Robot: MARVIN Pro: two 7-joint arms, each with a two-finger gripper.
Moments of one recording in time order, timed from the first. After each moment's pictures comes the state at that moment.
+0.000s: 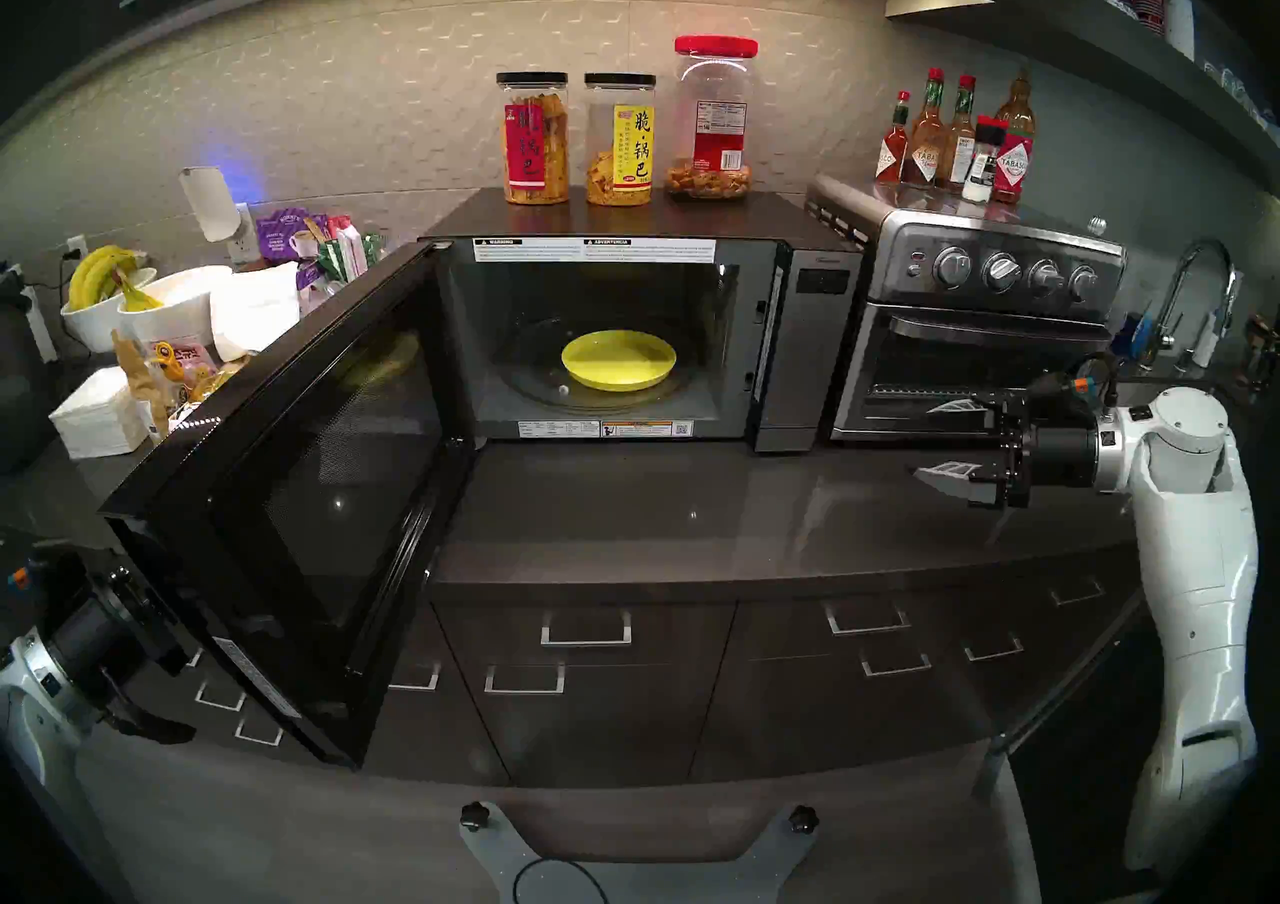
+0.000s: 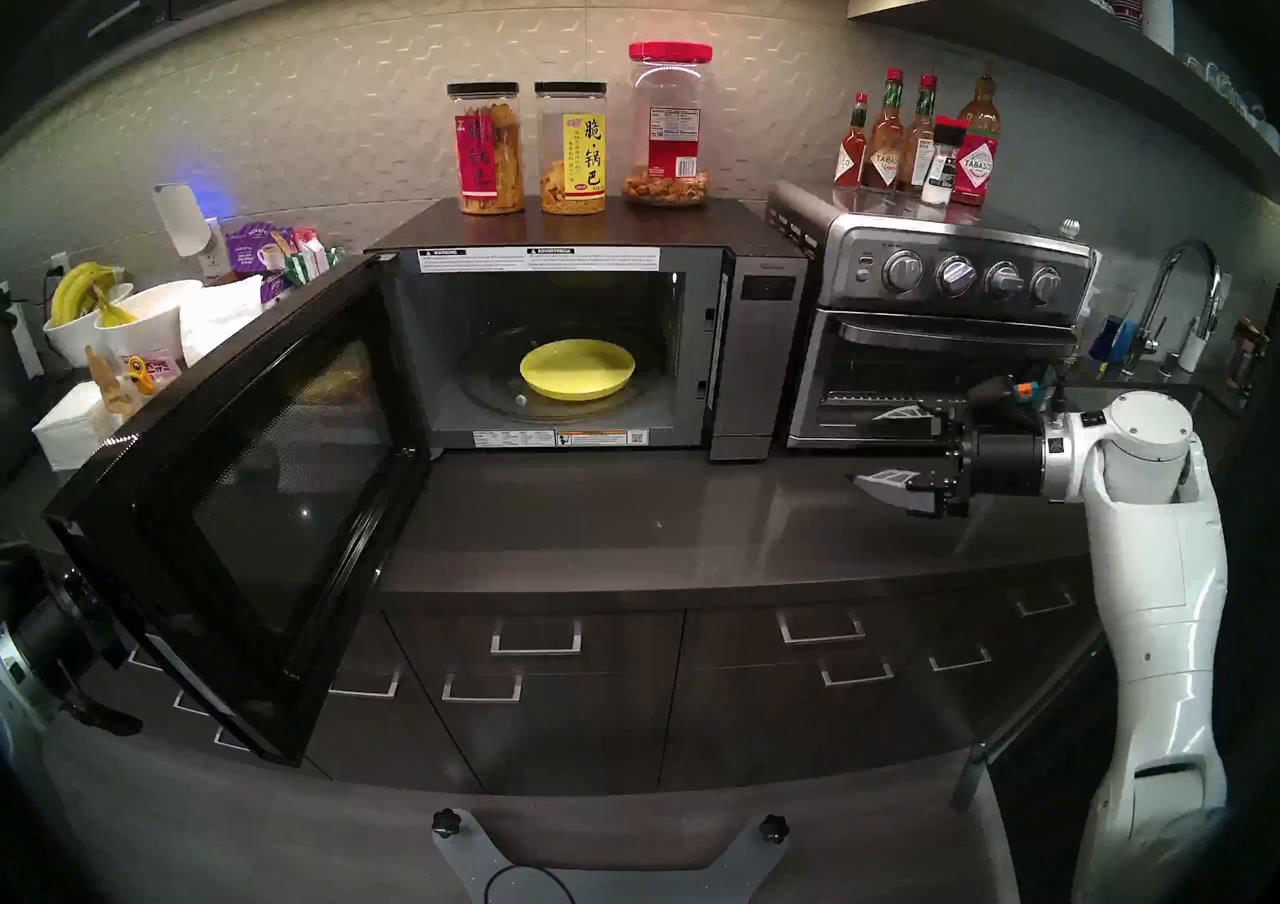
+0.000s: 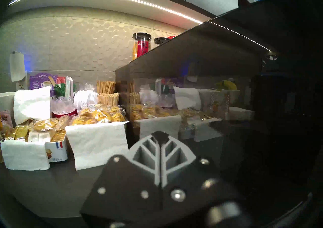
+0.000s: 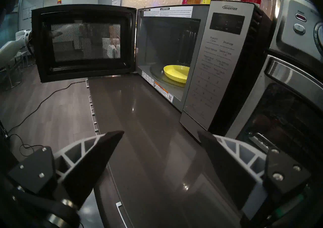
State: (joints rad) left arm 2.20 -1.44 -2.56 -2.23 -0.66 0.32 -1.12; right arm -1.32 -0.88 1.89 -1.55 0.19 0.32 1.49
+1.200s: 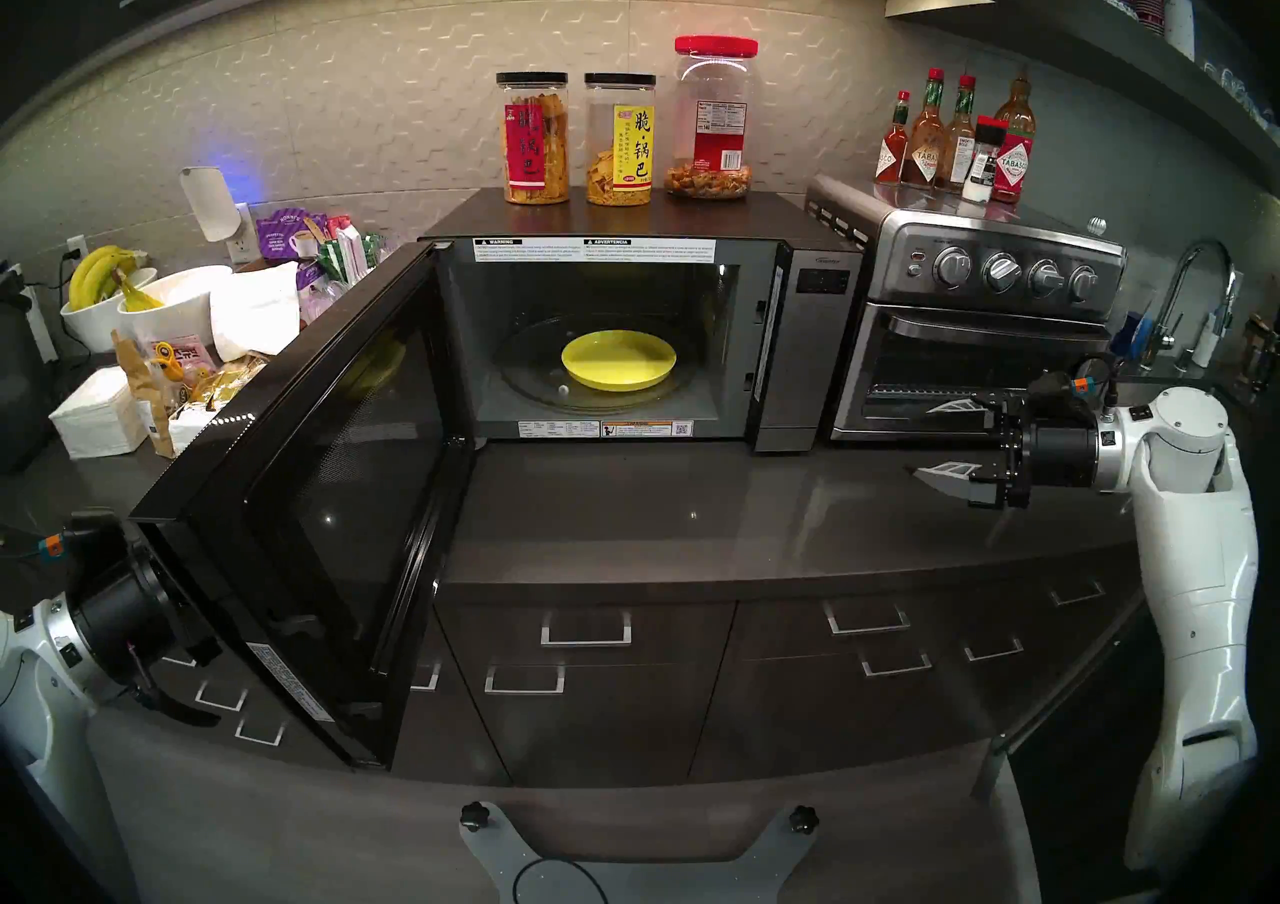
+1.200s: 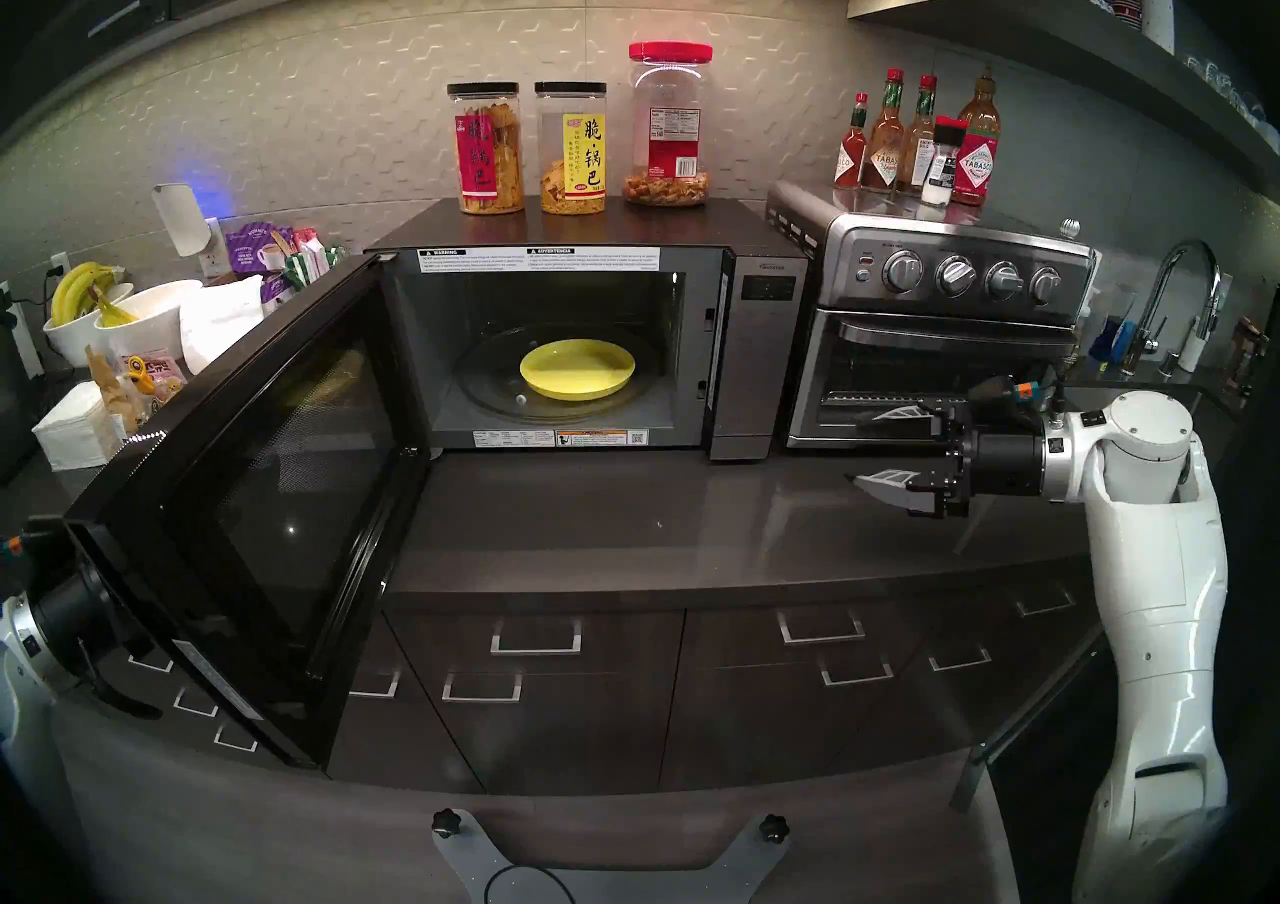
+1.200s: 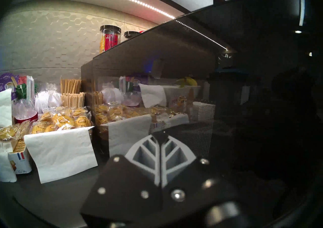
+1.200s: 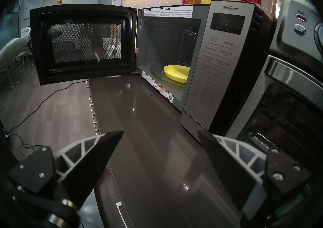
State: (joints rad) left arm 2.14 -1.36 -2.46 -2.24 -0.64 0.38 -1.18; right arm -1.32 -0.88 1.89 -1.55 0.19 0.32 1.49
